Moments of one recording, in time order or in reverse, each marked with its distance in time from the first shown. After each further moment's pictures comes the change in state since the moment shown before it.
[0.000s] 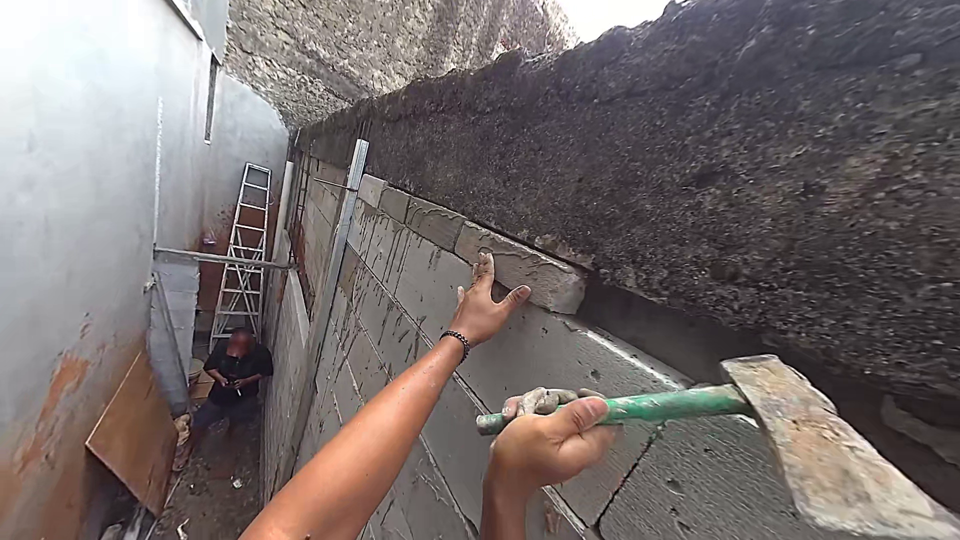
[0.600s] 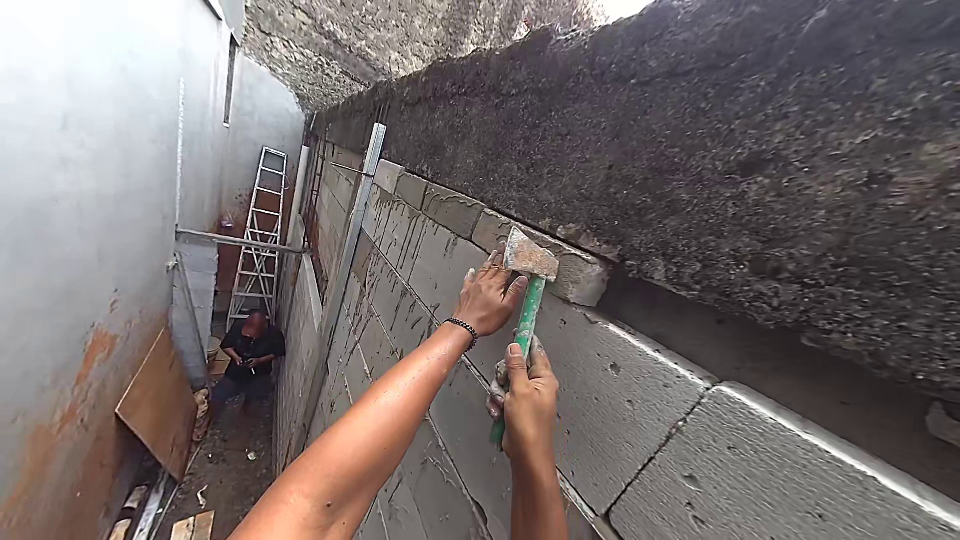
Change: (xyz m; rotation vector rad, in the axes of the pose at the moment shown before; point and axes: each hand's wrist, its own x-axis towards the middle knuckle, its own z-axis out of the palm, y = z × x) left_hand -0.007 -0.013 -0.014 0.349 -0.015 0.182; right_hand 0.019 0.032 -0.013 -0.132 -0.719 0.547
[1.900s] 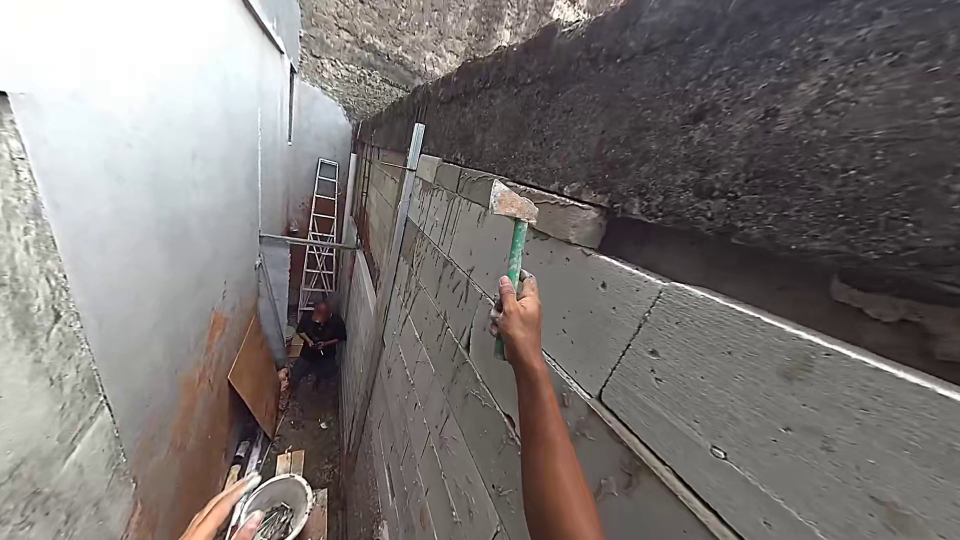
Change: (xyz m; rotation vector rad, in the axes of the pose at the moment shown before) left_hand -0.568 0.035 -0.205 0.105 0.126 -0.695; right_hand -0.029 -0.004 0.012 -0.096 -0.191 -0.006
